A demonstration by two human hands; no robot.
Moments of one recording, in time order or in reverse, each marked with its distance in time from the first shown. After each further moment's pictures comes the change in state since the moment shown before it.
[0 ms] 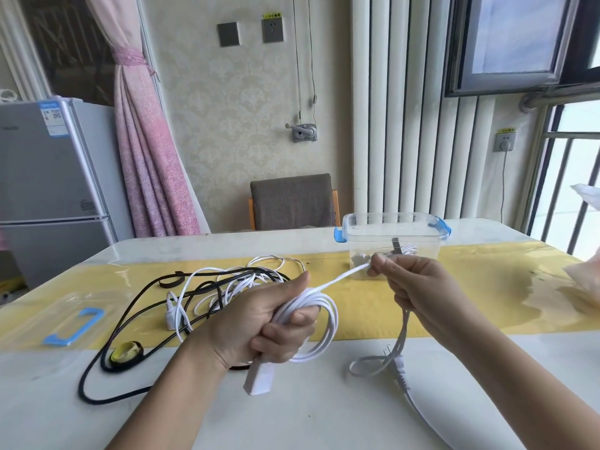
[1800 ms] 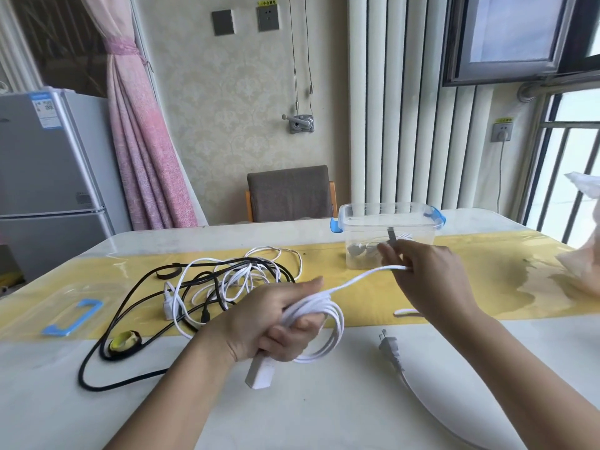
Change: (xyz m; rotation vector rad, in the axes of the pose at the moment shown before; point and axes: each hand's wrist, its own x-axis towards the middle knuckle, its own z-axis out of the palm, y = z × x) left_hand 0.015 -0.010 0.005 0.064 0.084 -0.056; right_hand 0.005 0.009 -0.012 -1.149 0.389 -0.419
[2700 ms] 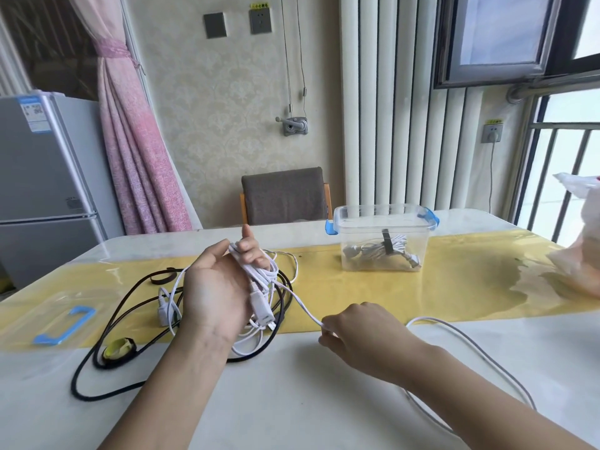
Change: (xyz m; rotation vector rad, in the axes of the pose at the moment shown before) left_hand -0.002 0.009 -0.020 -0.797 0.468 0.834; right_hand -0.038 -0.046 0.026 -0.215 -0.714 -0.388
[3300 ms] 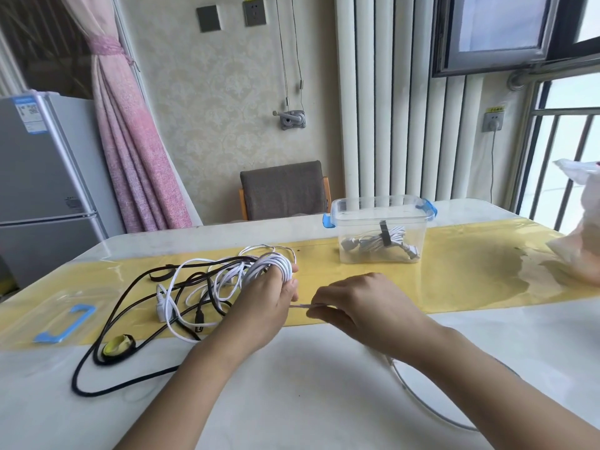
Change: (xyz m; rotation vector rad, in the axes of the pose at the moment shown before) left_hand 0.000 -0.034 -0.033 1.934 -0.188 0.271; right_hand 0.001 0.015 -0.009 0.112 0.516 -0.285
